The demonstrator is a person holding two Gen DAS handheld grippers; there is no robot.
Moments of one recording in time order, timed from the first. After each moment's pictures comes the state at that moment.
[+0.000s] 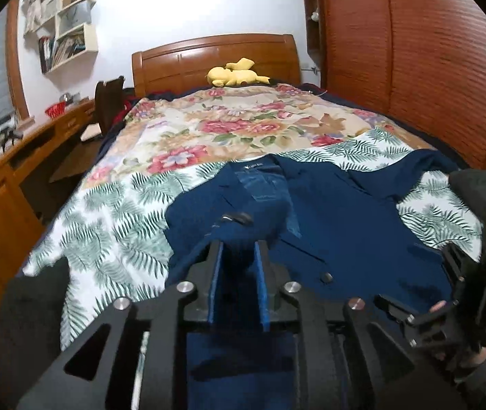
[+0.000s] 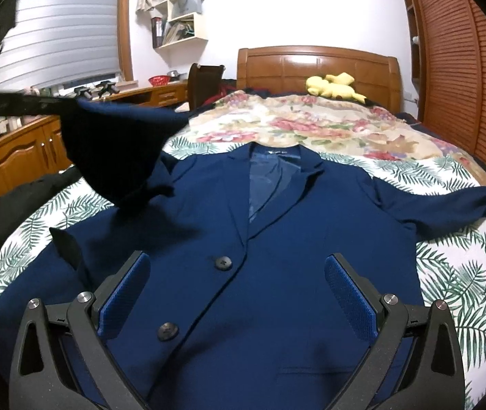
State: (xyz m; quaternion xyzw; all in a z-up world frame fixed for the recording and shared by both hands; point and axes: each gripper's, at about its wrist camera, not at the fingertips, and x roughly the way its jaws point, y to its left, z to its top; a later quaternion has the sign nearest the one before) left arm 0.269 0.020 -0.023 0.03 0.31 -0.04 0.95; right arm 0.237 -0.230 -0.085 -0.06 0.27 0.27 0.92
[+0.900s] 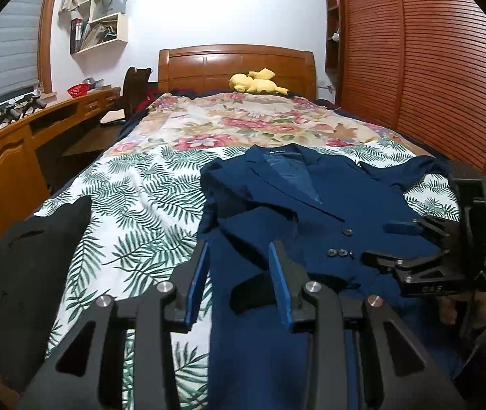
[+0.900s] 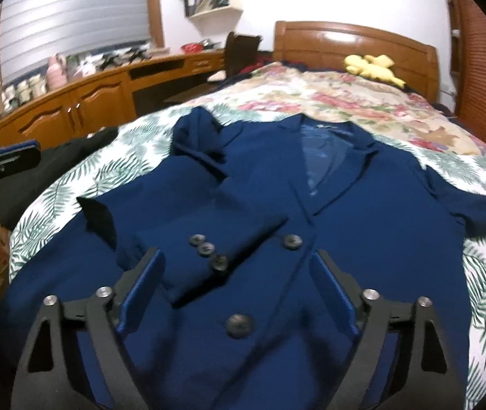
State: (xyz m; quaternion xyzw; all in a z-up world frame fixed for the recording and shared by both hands) left arm 0.186 0.082 -0.079 -0.02 0.28 -0.01 0.96; right arm 0.229 -0.164 -0.101 -0.11 0.33 0.34 0.87
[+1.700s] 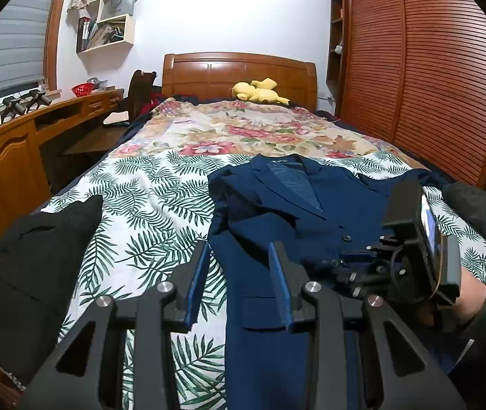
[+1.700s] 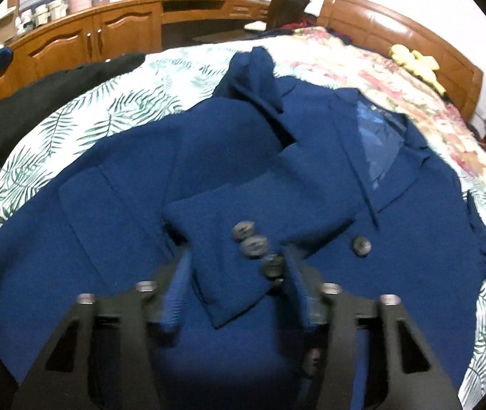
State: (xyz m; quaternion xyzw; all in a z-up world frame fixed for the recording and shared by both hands) left arm 0.165 0.103 -0.069 -0.04 0.26 -0.02 0.96; right arm 0.230 -0.104 -0.126 -0.22 0.38 0.33 0.84
